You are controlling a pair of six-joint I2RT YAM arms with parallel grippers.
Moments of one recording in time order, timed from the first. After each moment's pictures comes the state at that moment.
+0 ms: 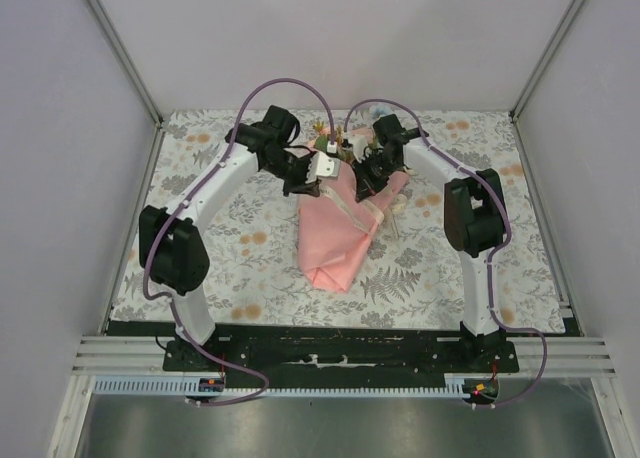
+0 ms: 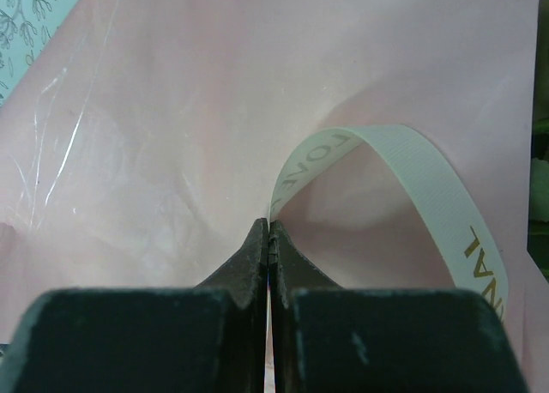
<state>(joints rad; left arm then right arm) -0.44 1.82 1.71 -1.03 0.69 1.24 0.35 2.19 1.79 -0.81 -0.58 -0.39</state>
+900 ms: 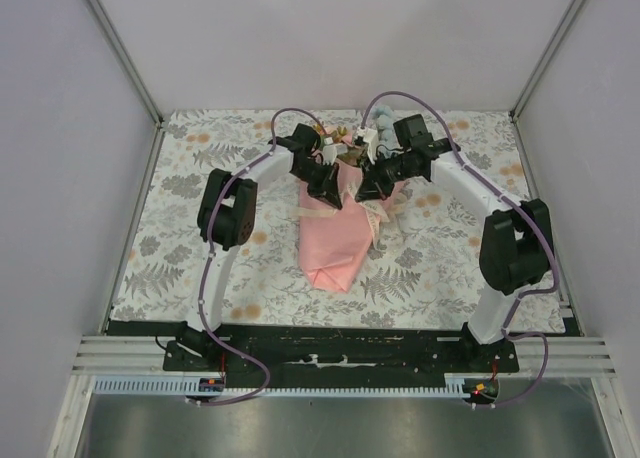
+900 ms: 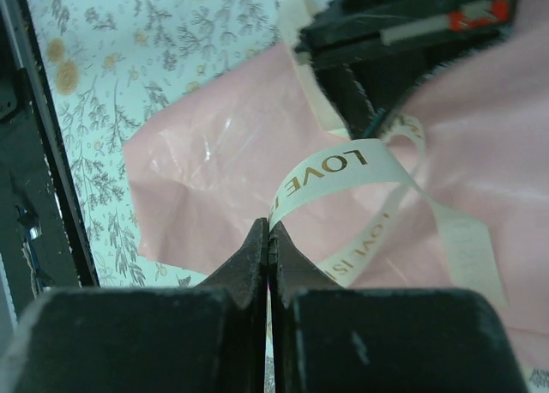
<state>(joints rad) -0.43 2.40 1.93 -0.76 0.79 0.03 0.33 1.83 1.50 -0.66 -0.80 -0.41</state>
